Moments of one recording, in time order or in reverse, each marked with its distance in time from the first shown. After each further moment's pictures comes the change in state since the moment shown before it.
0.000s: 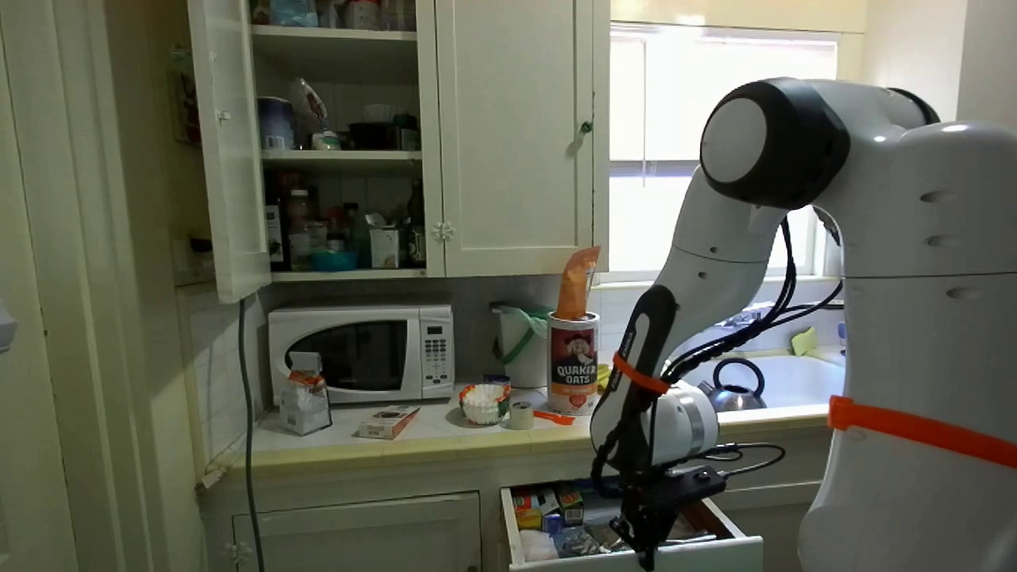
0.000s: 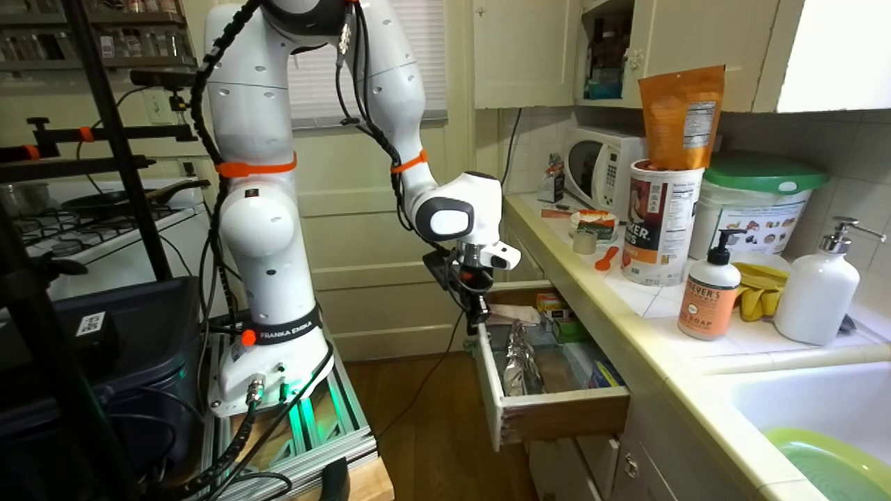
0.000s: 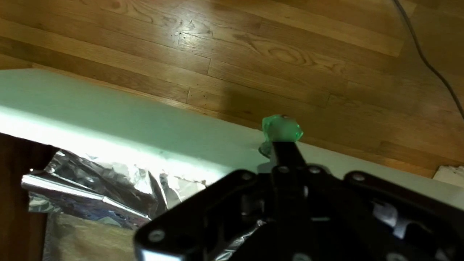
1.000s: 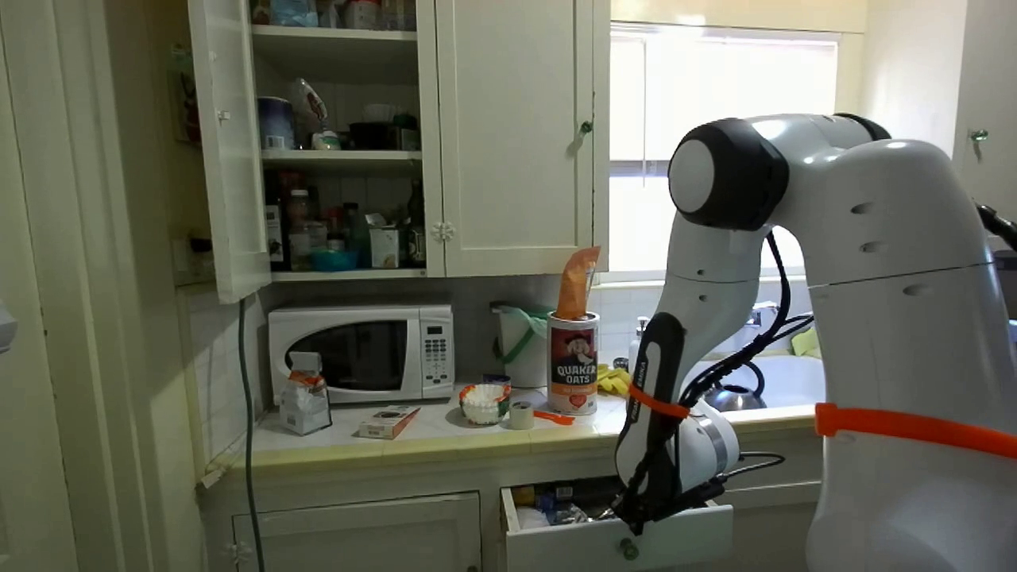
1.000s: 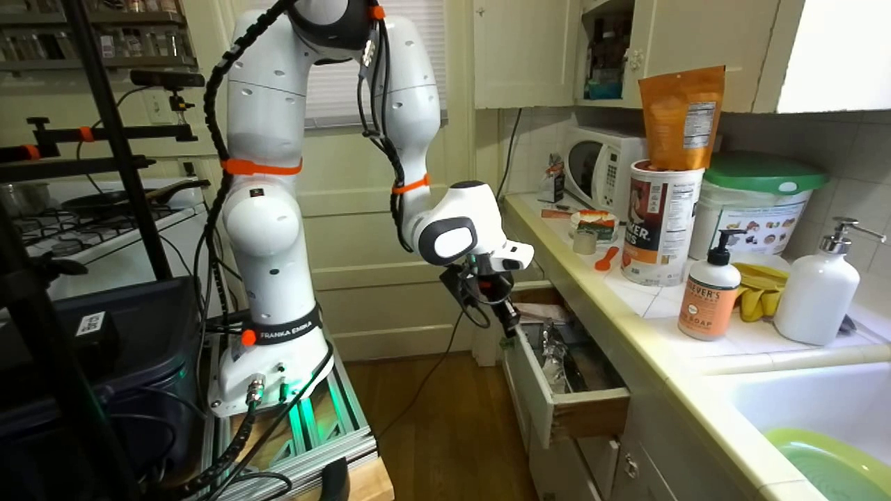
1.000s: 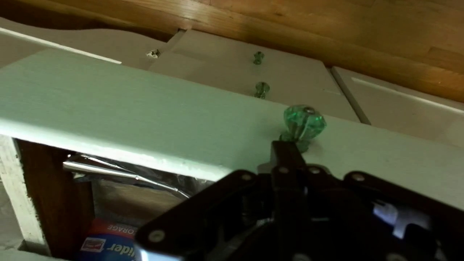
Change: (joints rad) arm 0.067 0.135 -0.163 0.009 -0.178 0.452 0.126
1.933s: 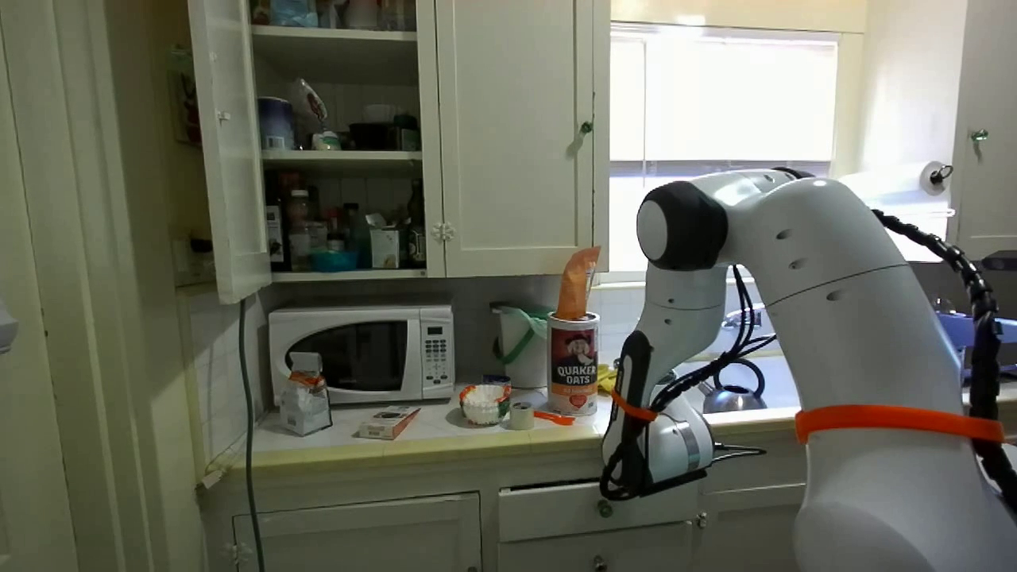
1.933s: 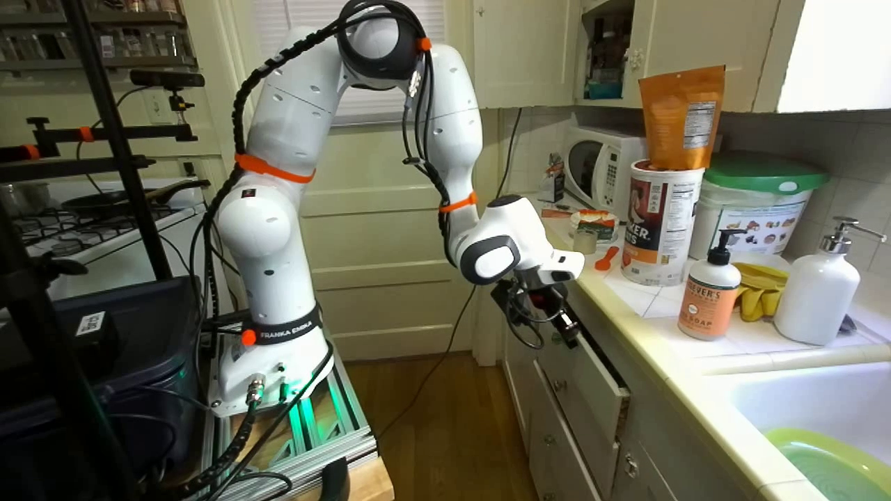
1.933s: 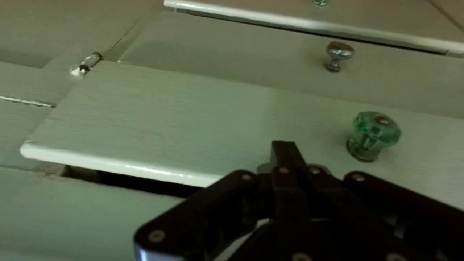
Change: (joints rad) arm -0.110 0.244 0.046 0.283 0.149 0.128 -0.072
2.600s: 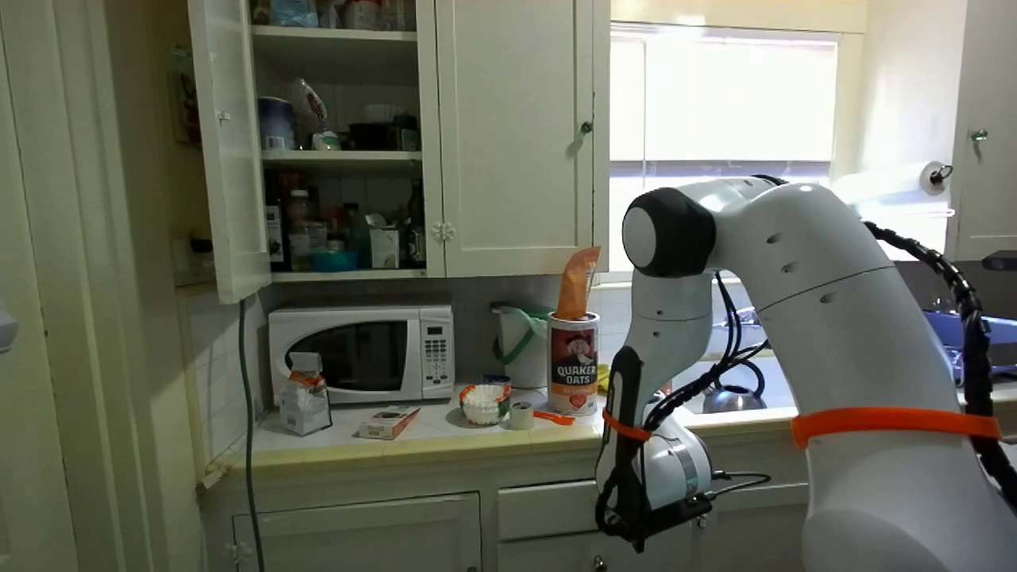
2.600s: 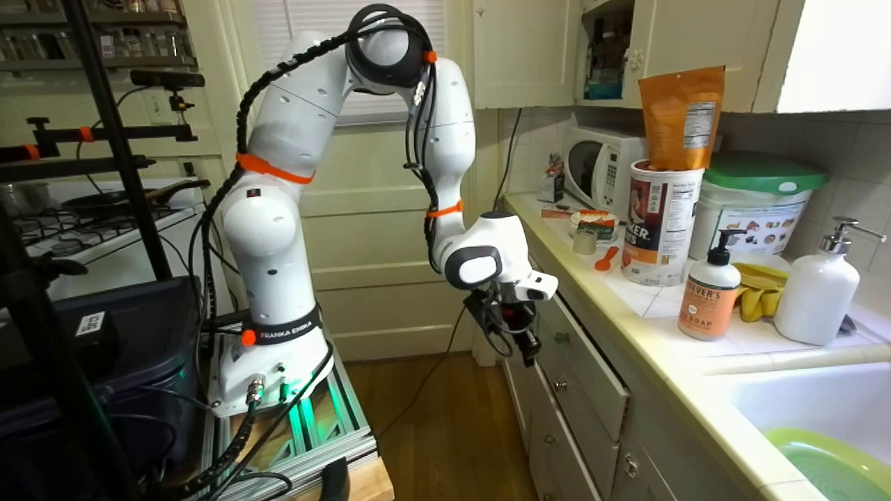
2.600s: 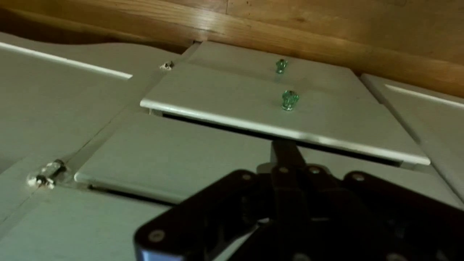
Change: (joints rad) arm 0.073 0.027 0.008 -0.076 0.024 -0.138 -0.008
